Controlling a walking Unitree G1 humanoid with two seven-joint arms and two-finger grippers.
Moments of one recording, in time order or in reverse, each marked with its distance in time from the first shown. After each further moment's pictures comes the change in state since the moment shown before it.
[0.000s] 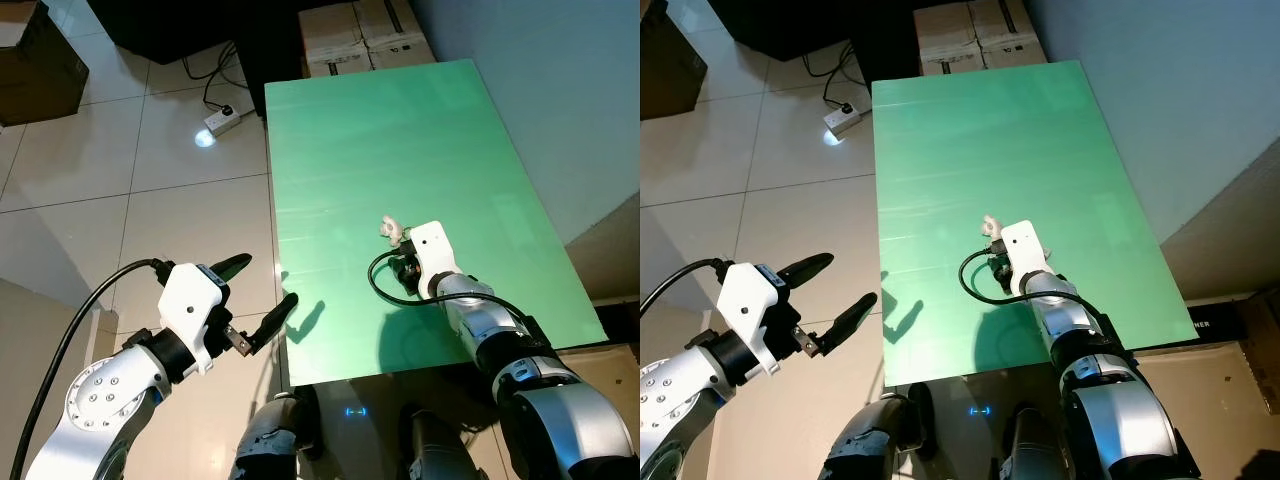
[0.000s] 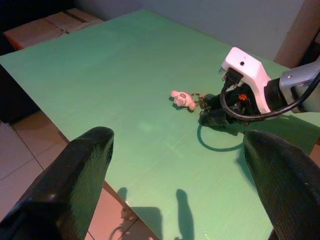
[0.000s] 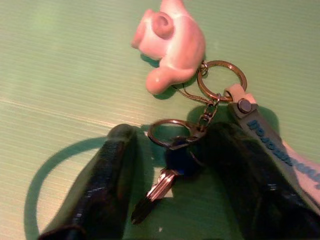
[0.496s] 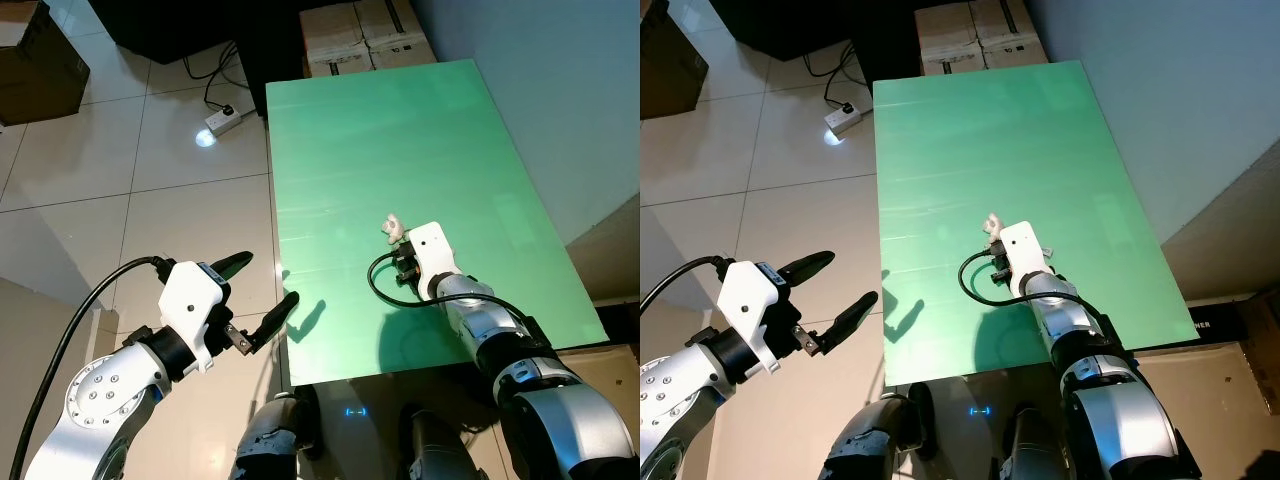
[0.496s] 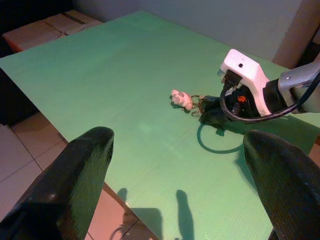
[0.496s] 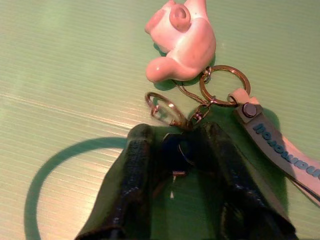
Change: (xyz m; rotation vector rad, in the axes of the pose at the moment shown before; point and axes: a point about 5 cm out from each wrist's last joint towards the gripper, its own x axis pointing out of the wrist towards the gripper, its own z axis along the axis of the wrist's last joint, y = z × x) left arm 0.001 0.000 0.001 0.005 -0.002 -0.009; right arm -0.001 -0.001 -0.001 -0.005 -0.002 0.006
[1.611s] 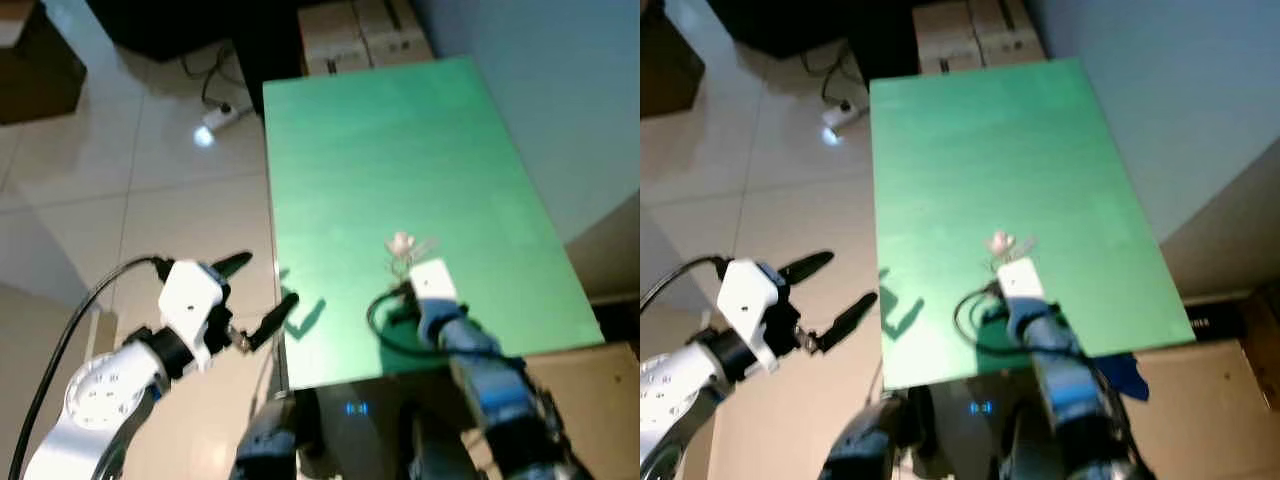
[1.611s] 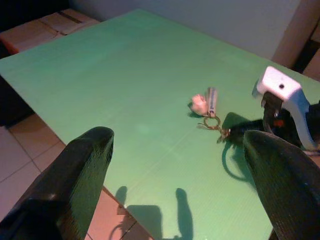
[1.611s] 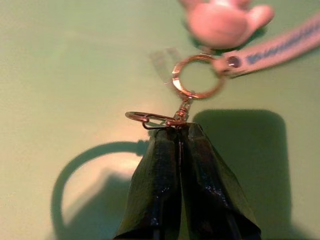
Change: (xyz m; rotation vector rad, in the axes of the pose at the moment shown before) left arm 0.000 0.001 0.001 0.006 -0.001 -0.002; right arm -0.045 0.039 -0.030 0.043 -0.001 0.014
